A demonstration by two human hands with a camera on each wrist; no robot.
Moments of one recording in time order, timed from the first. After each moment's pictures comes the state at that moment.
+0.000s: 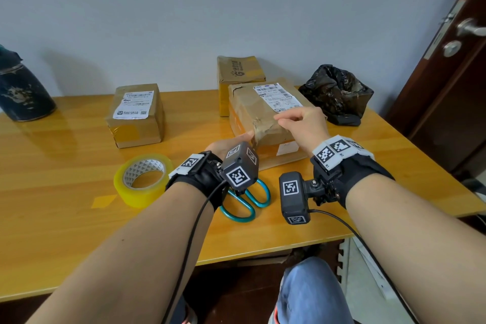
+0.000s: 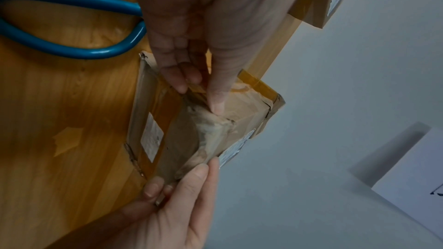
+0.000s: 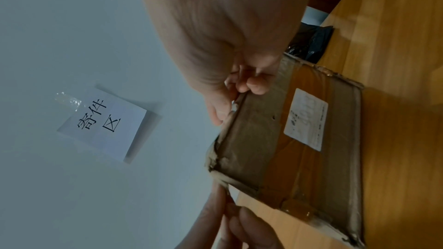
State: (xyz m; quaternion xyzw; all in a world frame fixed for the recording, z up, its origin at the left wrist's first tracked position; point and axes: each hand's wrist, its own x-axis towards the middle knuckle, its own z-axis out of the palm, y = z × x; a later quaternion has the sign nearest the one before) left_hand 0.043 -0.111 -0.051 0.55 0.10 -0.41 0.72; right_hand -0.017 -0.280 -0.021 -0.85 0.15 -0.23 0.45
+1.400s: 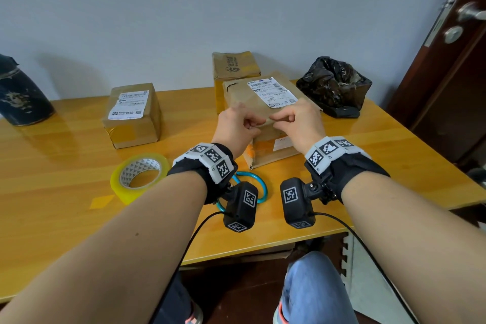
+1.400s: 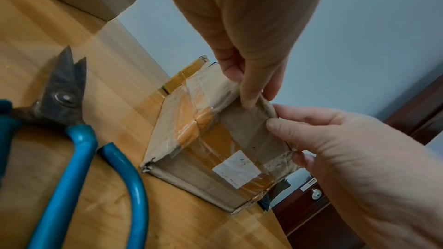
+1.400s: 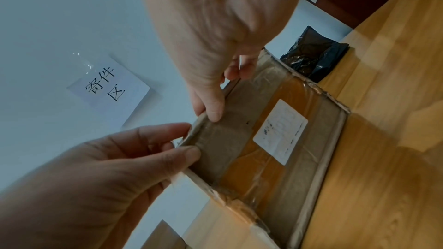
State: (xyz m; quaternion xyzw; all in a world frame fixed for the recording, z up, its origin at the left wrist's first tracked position) left_hand 0.037 -0.144 -0.038 0.84 -0.30 0.08 0.44; right_hand -0.017 -0.289 -0.033 -0.91 0.11 -0.24 0.32
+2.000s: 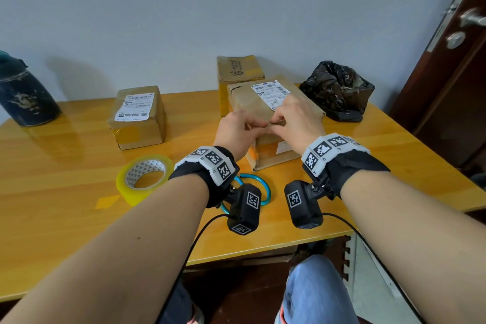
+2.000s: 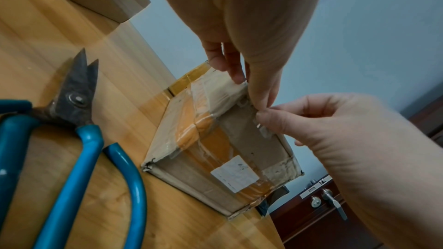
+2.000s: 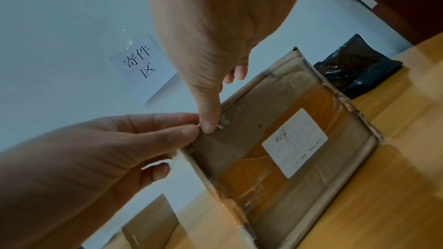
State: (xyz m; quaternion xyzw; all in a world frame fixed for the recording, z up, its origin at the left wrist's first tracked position) left_hand 0.028 -0.137 -0.030 0.85 -0.27 0.04 0.46; right_hand -0.015 -0.277 -0.016 -0.97 0.04 -0.20 0.15
